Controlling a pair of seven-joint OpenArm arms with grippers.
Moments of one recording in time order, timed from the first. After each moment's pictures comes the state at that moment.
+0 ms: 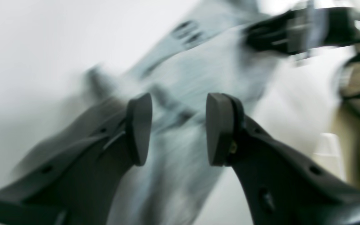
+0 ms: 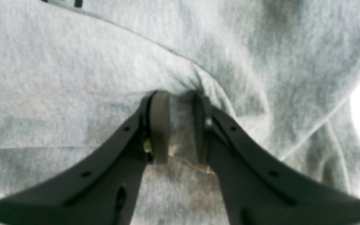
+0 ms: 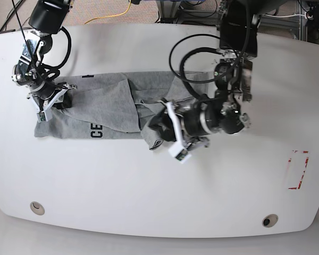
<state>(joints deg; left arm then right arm) -12.2 0.1 7.9 96.6 -32.5 -30.1 69.3 -2.0 16.4 28.0 74.1 16.2 40.1 -43.8</state>
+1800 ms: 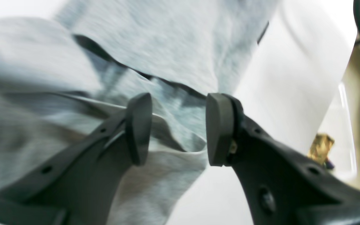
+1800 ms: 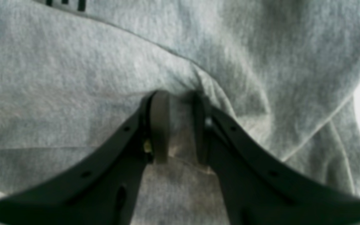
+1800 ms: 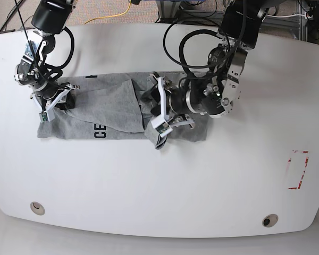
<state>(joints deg) -7.6 -2.5 20.6 94.2 -27.9 -30.0 63.4 -1.9 15.0 28.4 74.3 16.6 40.1 -43.8</state>
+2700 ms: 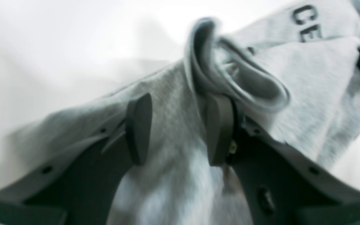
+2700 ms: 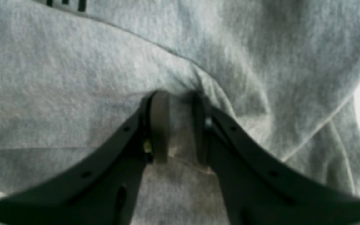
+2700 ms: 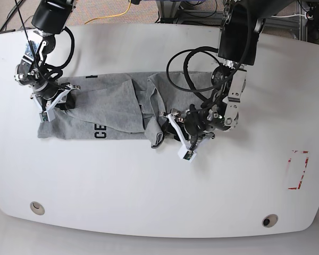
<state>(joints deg) -15.3 0.4 12.1 75.0 -20.6 -18.8 49.1 -1.9 14.8 28.3 74.3 16.7 40.1 -43.8</state>
